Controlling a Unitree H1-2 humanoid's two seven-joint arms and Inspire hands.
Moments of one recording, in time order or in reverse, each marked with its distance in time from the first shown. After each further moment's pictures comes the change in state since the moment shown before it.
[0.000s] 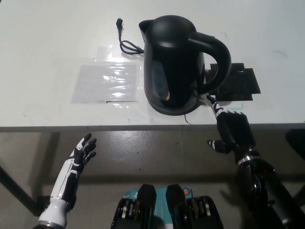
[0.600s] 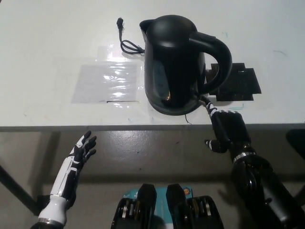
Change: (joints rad) left_arm -0.009 0.002 0.001 -0.001 -0.001 0.007 0.000; right_arm -0.019 -0.018 0.059 -0.068 -0.022 0.114 0.124
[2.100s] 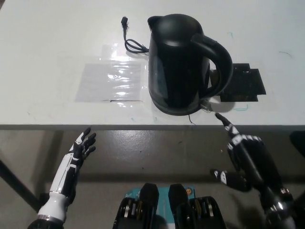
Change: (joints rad) left_arm -0.014 0.004 0.002 -0.001 -0.006 0.007 0.000; right_arm 0.409 -0.044 -0.131 -0.692 0.169 -0.077 0.098
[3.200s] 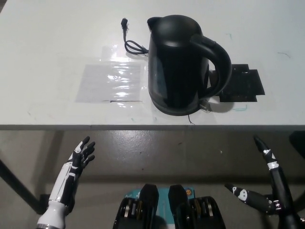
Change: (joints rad) left_arm 0.048 -0.001 -0.002 0.003 -0.004 -0.010 0.000; right_arm 0.099 0.075 -0.195 0.372 0.476 -0.480 -0.136
